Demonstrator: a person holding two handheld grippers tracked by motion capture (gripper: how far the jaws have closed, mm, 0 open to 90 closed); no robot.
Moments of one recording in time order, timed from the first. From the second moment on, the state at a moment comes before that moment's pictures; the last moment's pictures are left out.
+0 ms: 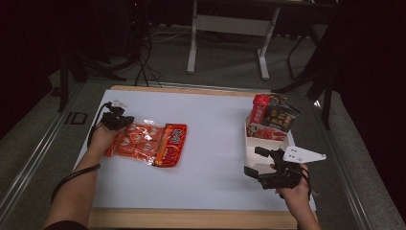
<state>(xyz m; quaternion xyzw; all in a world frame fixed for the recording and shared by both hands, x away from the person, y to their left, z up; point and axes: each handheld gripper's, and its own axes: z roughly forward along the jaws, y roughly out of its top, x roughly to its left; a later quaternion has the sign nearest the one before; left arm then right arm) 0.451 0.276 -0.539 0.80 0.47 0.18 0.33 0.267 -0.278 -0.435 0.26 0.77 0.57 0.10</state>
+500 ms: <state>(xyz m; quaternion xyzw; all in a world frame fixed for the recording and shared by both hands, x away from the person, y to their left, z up) 0.446 0.273 -0.536 0.82 0.46 0.18 0.30 0.266 -0.279 -0.435 0.26 0.77 0.58 0.09</state>
